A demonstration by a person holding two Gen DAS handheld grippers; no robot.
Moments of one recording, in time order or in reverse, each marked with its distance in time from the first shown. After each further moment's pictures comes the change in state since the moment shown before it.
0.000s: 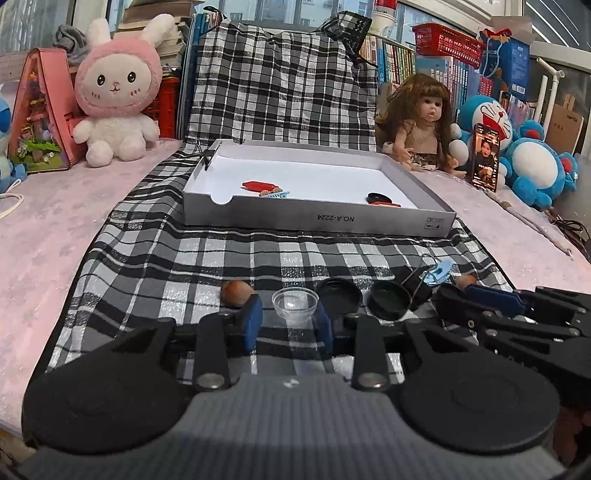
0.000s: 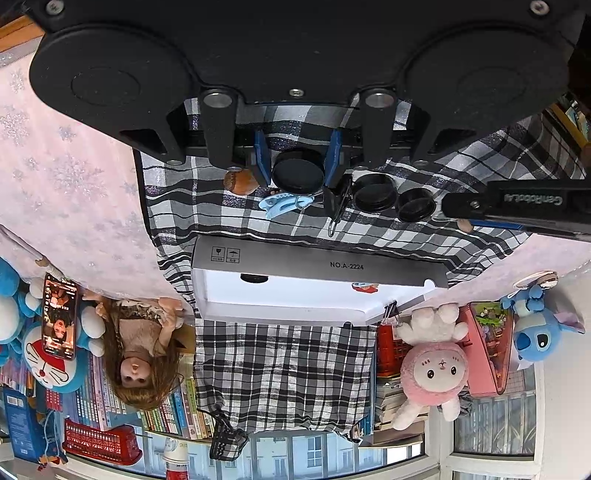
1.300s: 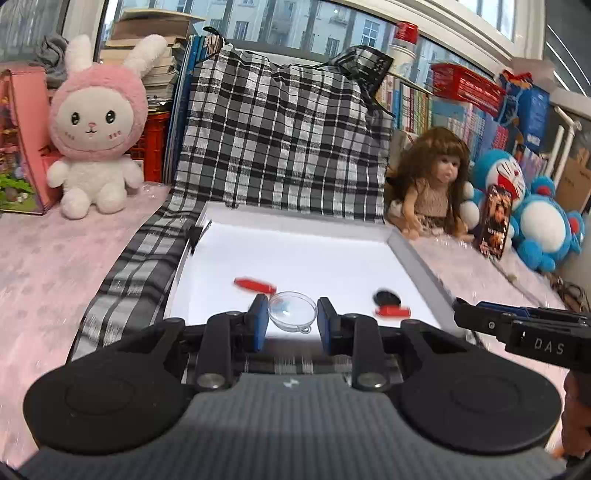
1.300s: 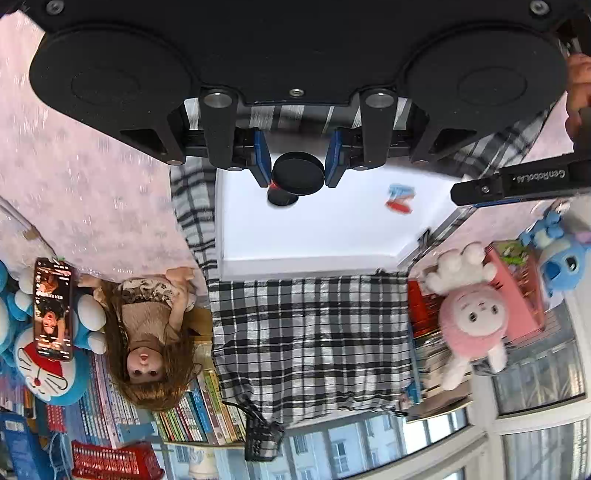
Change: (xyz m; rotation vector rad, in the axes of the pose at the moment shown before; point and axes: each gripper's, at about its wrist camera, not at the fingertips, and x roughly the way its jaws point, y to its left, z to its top) left arm 0.048 0.018 0.106 -0.079 -0.041 -0.050; right arm 0.052 -0.063 0.115 0.150 0.052 0.033
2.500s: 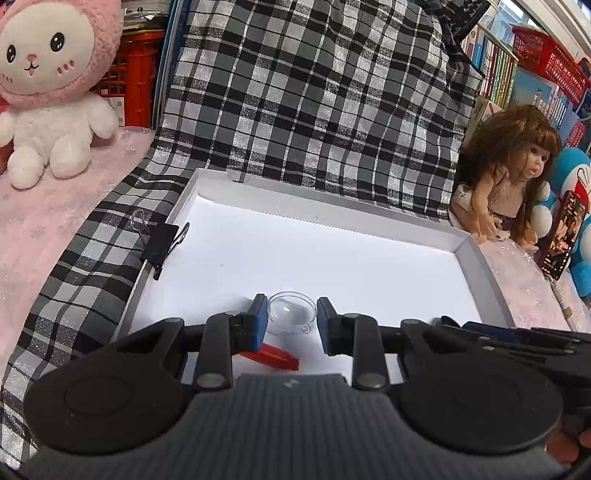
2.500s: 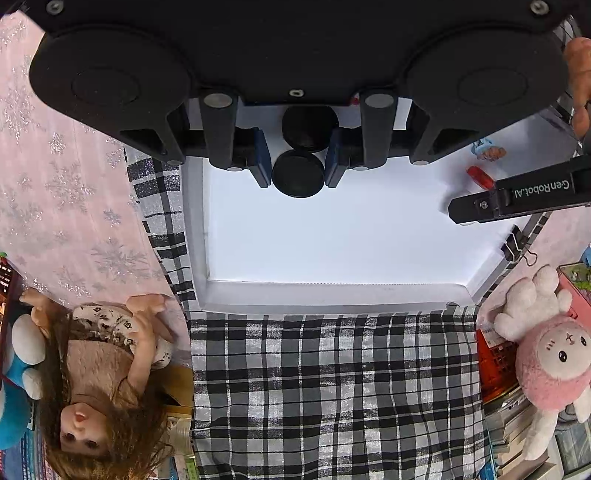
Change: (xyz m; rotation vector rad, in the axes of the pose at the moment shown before) left arm 0.141 0.021 0.043 -0.106 0.221 0.073; right arm 0.166 -0.009 0.060 -0.002 0.294 -0.074
